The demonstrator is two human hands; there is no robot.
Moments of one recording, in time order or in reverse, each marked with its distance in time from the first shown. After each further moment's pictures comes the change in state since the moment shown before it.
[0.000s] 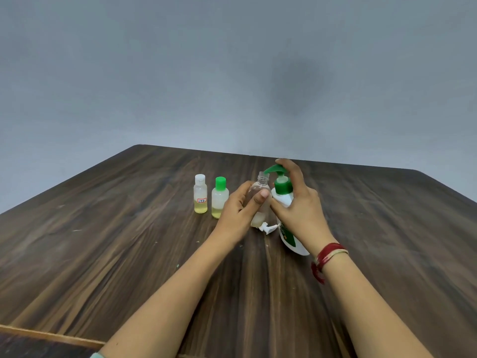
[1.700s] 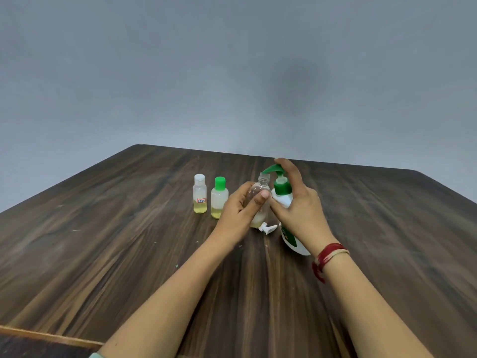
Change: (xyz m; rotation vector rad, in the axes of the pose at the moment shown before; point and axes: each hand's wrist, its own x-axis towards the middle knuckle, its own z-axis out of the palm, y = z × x) left_hand 0.000 -0.001 0.001 -0.018 -0.004 -0.003; right_hand 0.001 0.000 -0.002 -0.043 -0.030 -0.011
